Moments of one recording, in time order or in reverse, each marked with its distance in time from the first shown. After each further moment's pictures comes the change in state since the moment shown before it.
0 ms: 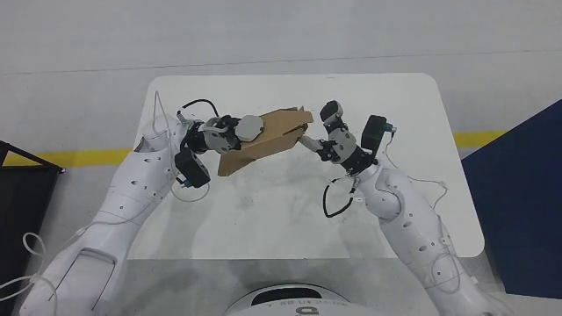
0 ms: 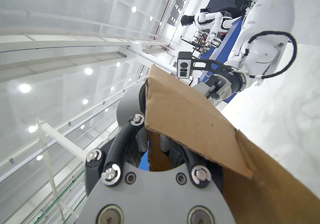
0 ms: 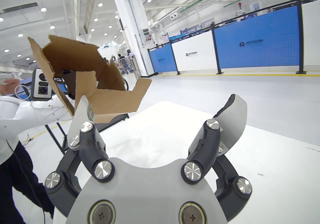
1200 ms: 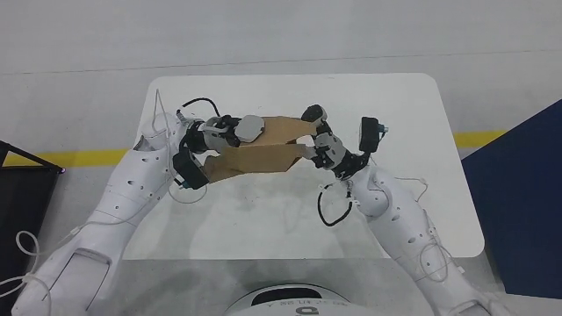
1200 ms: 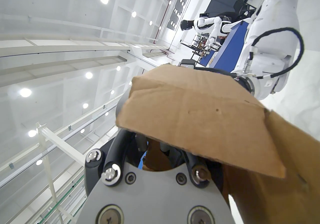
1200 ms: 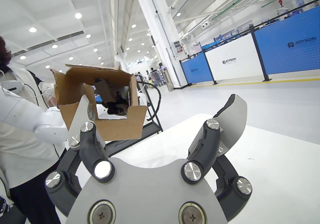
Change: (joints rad) left arm -0.010 0.032 0.041 -0.050 -0.048 0.006 -0.023; right arm 0.058 -0.029 -0.081 0.085 0.102 -0.179 -0.070
